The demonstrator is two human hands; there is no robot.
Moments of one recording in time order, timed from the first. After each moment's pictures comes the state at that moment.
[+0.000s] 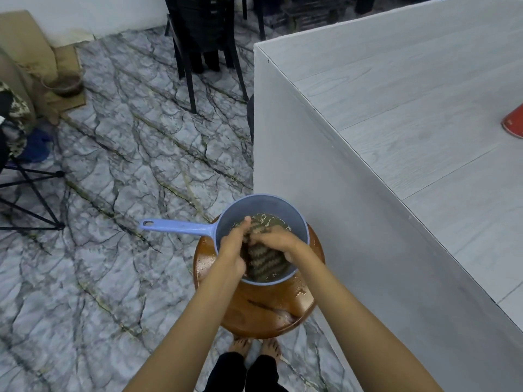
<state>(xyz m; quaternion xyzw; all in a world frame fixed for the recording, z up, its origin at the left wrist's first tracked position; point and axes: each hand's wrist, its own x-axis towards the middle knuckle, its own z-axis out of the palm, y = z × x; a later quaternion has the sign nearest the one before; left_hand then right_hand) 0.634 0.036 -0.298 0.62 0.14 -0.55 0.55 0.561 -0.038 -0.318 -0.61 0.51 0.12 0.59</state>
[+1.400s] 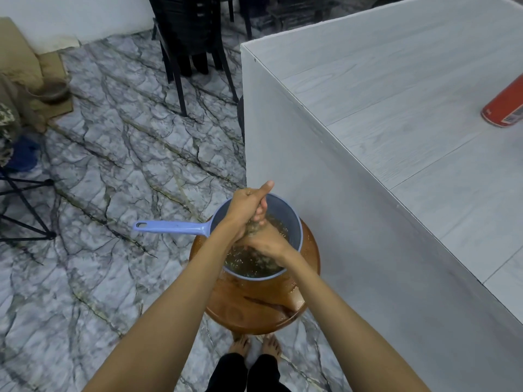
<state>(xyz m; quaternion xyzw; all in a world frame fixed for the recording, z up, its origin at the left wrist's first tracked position) 0.646 -0.011 -0.277 0.64 -0.19 -0.53 0.53 0.561 -0.013 -0.302 -0.71 0.39 -0.04 0.58</state>
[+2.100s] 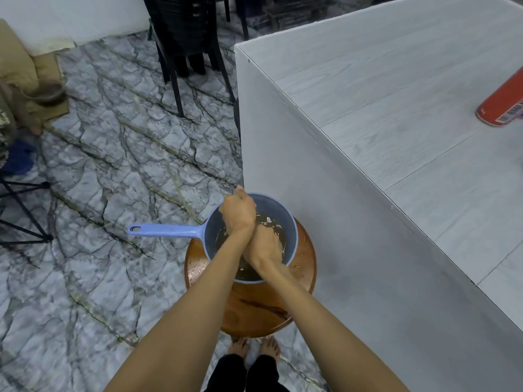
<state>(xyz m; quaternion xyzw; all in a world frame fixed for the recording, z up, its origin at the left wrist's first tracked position) 0.630 -0.022 -0.284 0.81 -0.11 -0.30 0.49 0.565 0.003 -0.308 -0.76 0.54 -0.05 0.37</state>
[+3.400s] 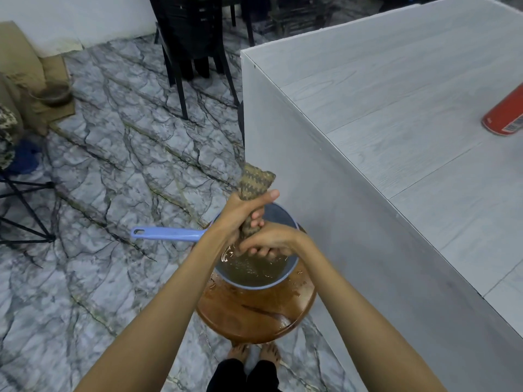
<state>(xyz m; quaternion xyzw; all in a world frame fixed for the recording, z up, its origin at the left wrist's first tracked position) 0.654 -0.004 -0.268 0.56 -0.22 -0.56 0.57 0.561 -0.047 -0.276 -0.64 0.33 0.22 0.65</state>
